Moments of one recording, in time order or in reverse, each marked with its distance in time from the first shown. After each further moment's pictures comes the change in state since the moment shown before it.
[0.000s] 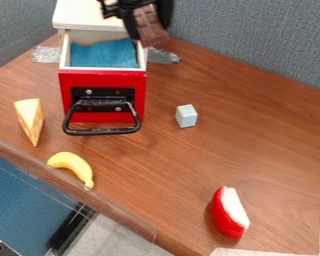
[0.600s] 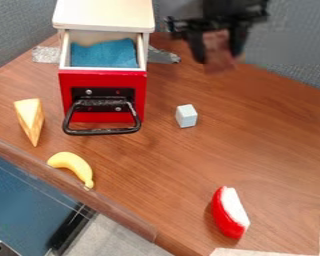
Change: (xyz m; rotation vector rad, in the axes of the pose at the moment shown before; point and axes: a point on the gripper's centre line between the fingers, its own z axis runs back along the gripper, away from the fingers) arm -0.062 -0.057 0.004 -0.105 0.051 -0.235
